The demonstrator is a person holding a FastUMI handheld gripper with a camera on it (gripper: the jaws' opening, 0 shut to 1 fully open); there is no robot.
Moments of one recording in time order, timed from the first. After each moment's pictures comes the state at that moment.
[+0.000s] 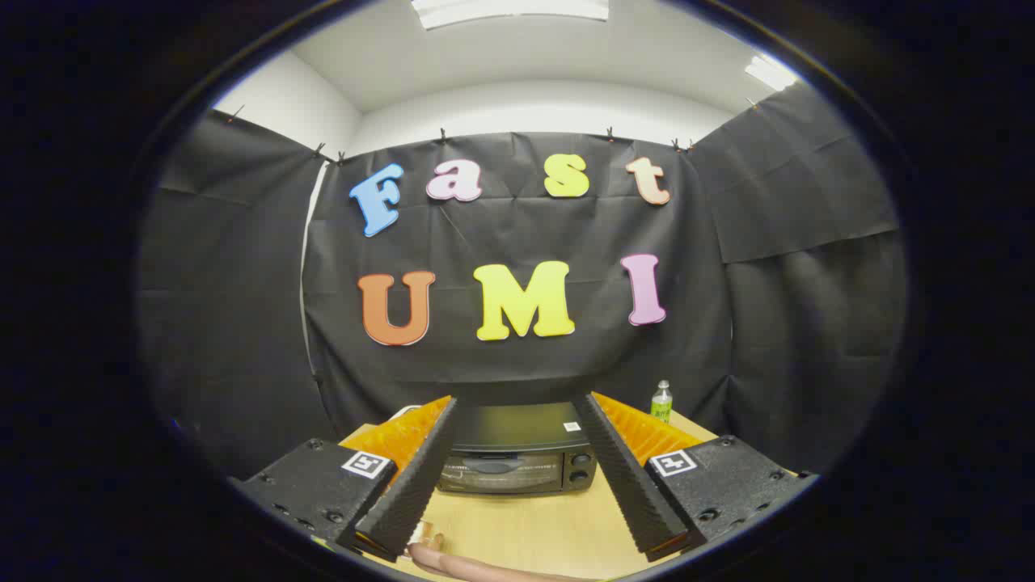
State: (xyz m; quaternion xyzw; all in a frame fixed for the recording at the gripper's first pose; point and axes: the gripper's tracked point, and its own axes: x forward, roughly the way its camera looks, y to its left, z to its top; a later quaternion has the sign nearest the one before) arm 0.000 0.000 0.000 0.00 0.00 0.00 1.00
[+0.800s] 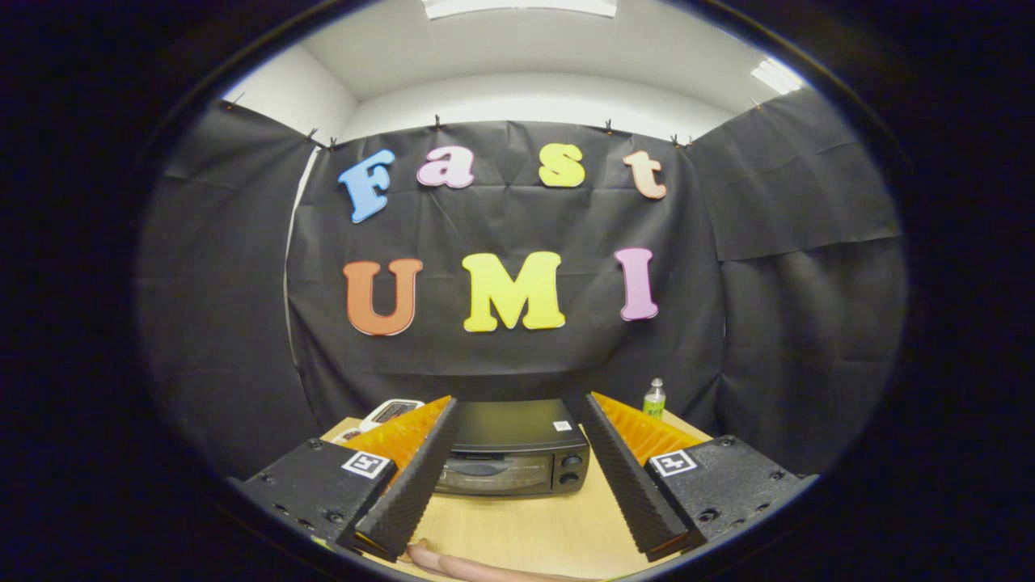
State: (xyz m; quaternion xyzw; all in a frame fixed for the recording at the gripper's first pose) arm 0.048 -0.006 -0.019 -0.02 0.03 -0.02 1.00
